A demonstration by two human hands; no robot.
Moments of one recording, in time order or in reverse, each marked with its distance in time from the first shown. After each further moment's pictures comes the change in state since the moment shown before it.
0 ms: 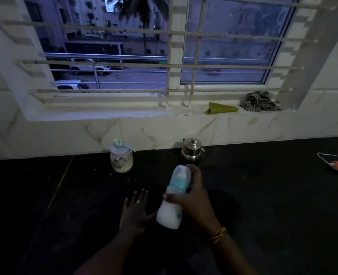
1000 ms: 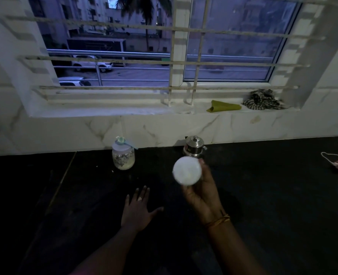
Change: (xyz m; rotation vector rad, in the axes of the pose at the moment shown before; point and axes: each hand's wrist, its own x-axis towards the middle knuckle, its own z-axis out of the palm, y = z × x) left_hand 0.003 0.001 0.008 -0.038 0.079 -0.036; right_hand 0.029 0.000 -0.005 1.338 -0.111 0.282
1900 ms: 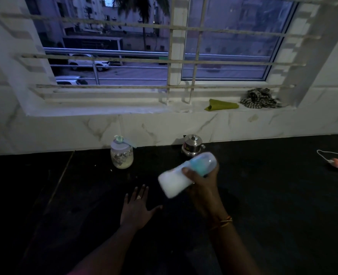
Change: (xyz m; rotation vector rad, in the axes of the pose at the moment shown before) left_hand -0.001 0.000 -0.002 0.002 -0.007 0.012; right_hand -0.017 0.001 0.003 -0.646 0.063 -0.412
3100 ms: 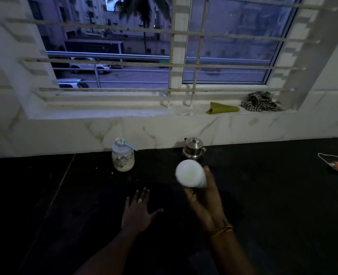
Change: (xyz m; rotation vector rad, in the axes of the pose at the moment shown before) left_hand 0.001 0.000 0.000 -0.002 -0.008 -0.010; right_hand 0.004 0.017 -0.011 0.550 0.080 0.347
